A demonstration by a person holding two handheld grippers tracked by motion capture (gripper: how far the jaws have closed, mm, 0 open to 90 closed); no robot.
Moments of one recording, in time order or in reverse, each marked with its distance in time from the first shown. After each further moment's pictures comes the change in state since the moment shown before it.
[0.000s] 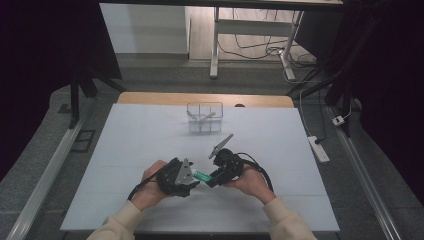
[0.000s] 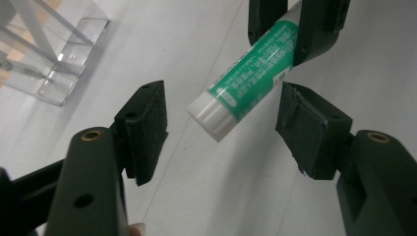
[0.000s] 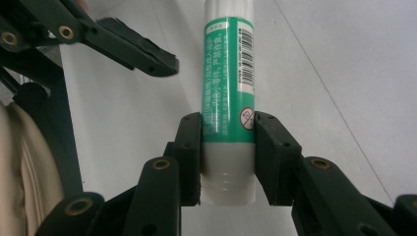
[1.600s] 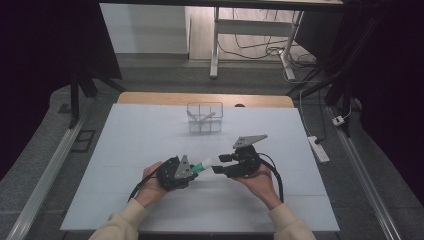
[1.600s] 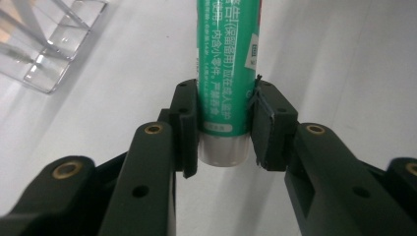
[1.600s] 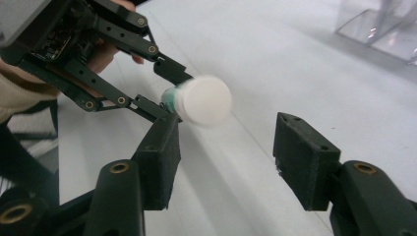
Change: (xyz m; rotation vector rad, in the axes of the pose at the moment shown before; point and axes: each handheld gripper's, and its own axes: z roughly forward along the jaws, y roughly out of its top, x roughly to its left) left arm 0.014 -0.010 0.009 -0.015 -0.024 -0.092; right arm -0.011 -0.037 -0.034 -0.483 -0.090 0.106
